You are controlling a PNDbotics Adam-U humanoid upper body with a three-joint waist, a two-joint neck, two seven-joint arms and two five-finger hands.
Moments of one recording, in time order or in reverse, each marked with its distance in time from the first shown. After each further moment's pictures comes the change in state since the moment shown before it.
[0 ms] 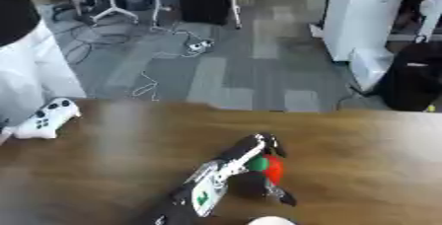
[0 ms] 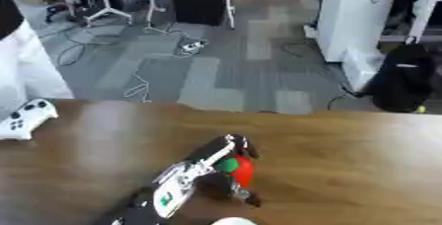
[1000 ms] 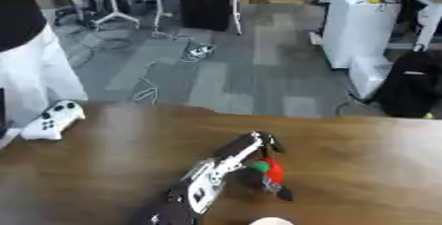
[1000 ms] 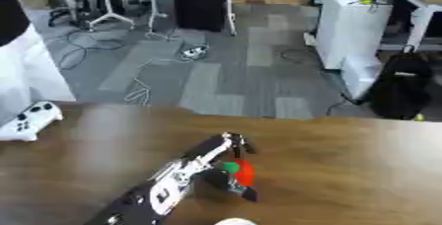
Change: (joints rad) left arm -0.008 -0.002 -0.016 -0.010 0.048 0.026 -0.018; right arm 0.025 0.008 0.000 0.023 0.025 -0.003 -0.003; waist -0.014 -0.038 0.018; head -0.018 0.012
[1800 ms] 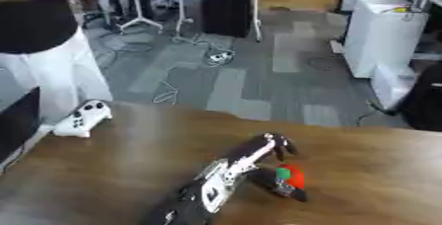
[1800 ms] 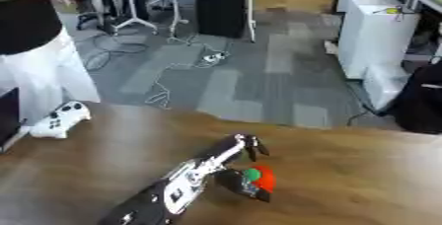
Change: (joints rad) left arm 0.000 0.012 0.000 -0.002 0.000 0.006 -0.001; right arm 0.018 0.000 0.000 0.008 0.006 -0.002 -0.006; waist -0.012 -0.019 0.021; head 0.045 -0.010
